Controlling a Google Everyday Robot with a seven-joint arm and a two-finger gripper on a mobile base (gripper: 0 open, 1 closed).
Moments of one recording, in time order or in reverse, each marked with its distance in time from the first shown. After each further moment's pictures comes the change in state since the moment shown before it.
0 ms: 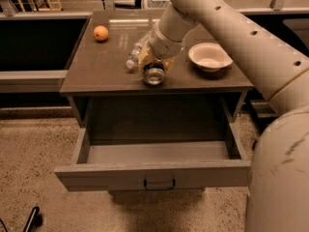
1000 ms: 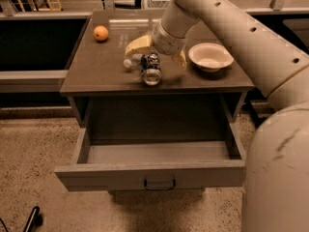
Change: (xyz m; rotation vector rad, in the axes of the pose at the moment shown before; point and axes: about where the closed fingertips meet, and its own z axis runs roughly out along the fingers) arm 0.009 0.008 -0.008 -0.040 0.006 0.018
